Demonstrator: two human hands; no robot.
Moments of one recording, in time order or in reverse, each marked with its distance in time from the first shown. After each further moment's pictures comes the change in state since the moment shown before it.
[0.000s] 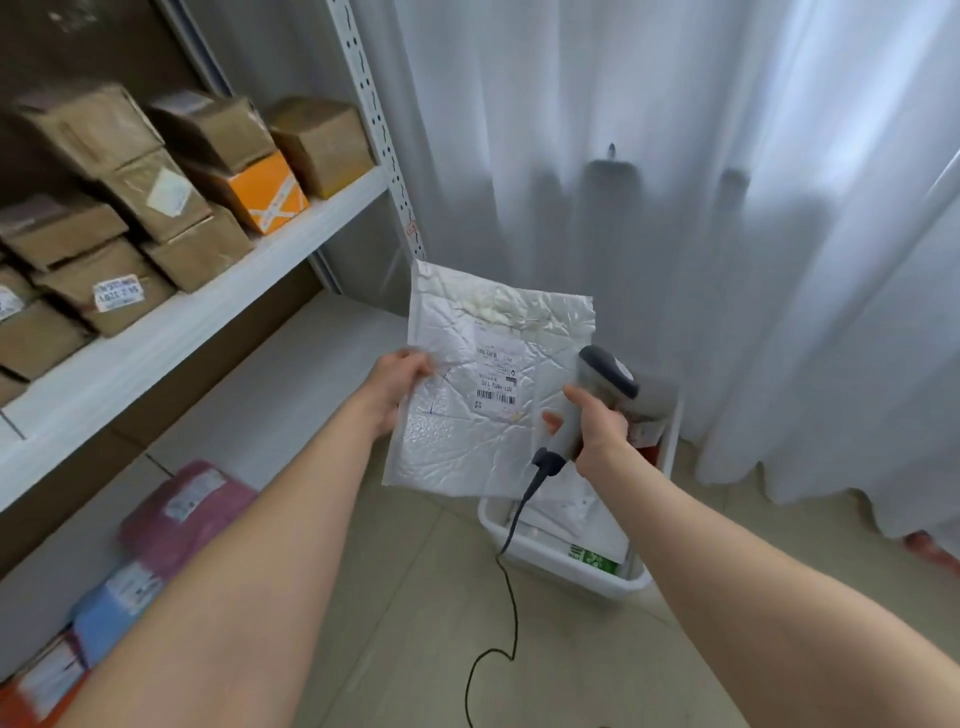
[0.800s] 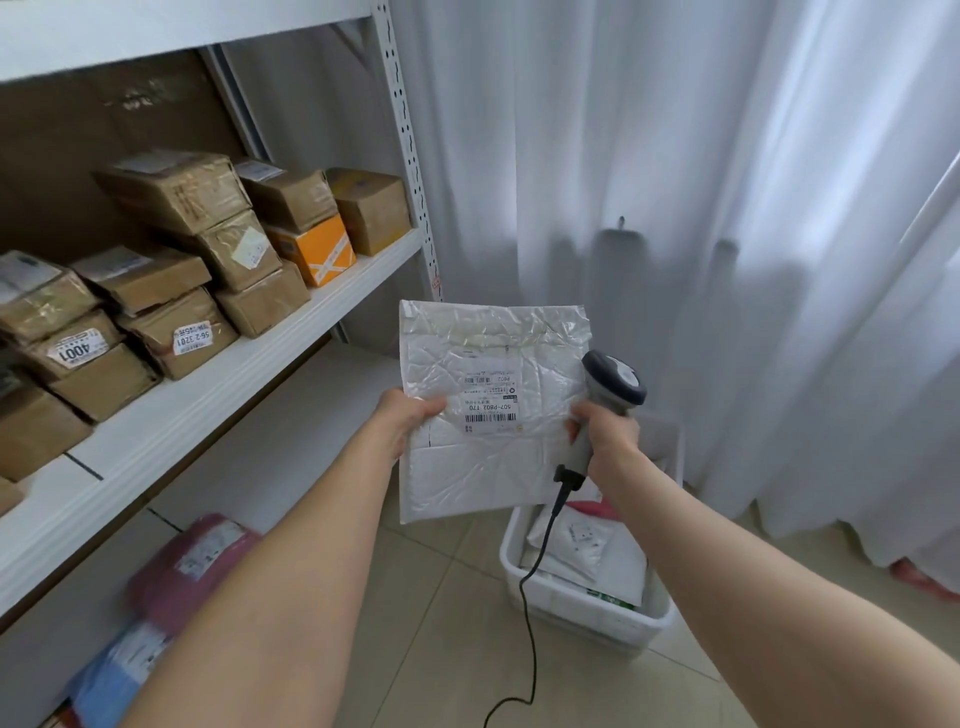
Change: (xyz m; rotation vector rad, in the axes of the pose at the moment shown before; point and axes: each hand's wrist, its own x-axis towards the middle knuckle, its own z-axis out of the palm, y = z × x) left_hand -0.002 0.016 -0.096 0.094 0.044 0.007; right_hand -0.068 0.024 0.079 -0.105 0.067 -0.250
